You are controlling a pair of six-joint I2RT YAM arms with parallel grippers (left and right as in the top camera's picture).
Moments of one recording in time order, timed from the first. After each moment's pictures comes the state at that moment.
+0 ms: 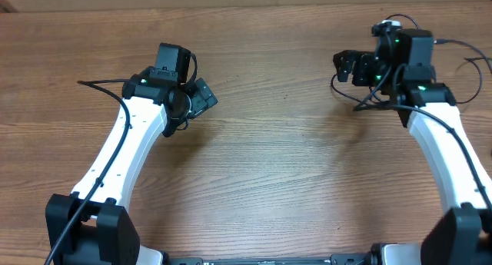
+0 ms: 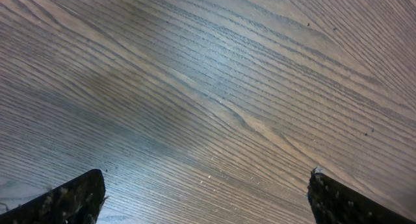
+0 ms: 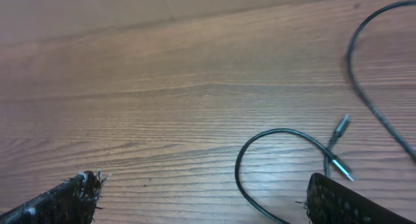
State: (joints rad) left arm -0.21 1.64 1.33 -0.92 0.02 -0.81; right arm -0.01 1.54 1.21 -0.38 -0.24 0.12
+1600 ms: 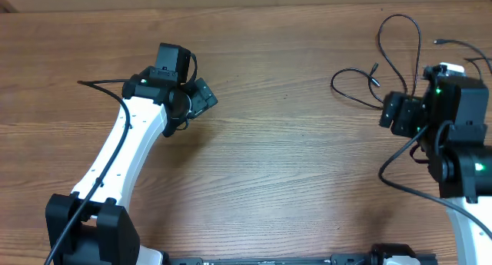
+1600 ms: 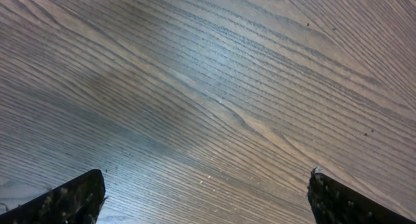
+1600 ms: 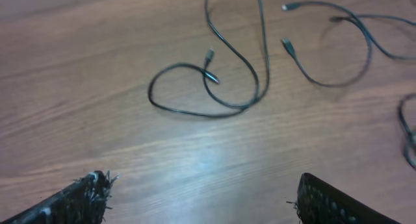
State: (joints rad) left arm -0.21 1.64 1.33 -0.92 0.02 -0.81; right arm -0.02 1.06 1.21 -0.94 0.13 0.17
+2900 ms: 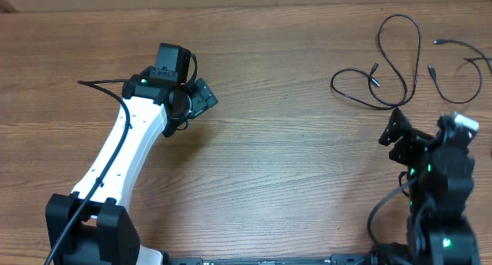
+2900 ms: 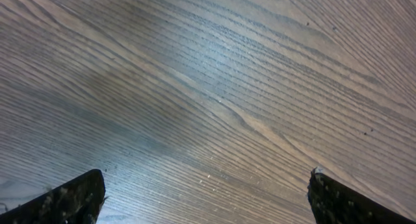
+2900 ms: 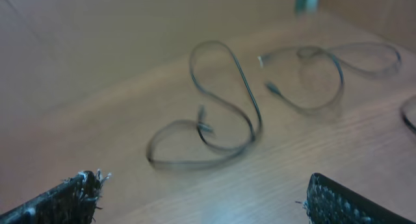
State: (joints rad) left arm -0.21 1.64 1.33 -0.92 0.03 -0.81; right arm -0.02 0.59 0.64 -0.42 0.23 0.33
